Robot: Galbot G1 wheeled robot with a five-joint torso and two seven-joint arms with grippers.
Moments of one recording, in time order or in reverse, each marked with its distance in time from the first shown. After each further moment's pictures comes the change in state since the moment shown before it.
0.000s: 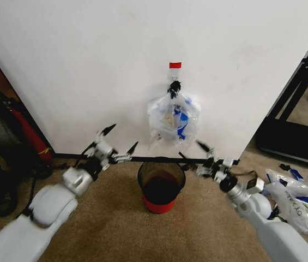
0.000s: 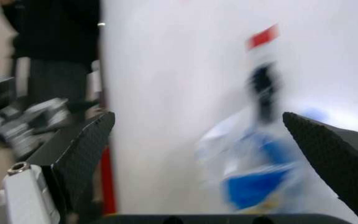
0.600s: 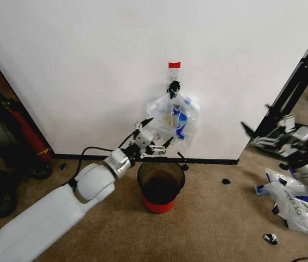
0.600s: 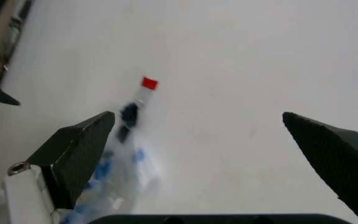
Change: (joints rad) left arm -0.369 -0.069 0.420 0.091 0.007 0.167 -0.140; right arm -0.089 -0.125 0.524 0.064 -0.232 -0.055 -0.047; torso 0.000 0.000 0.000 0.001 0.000
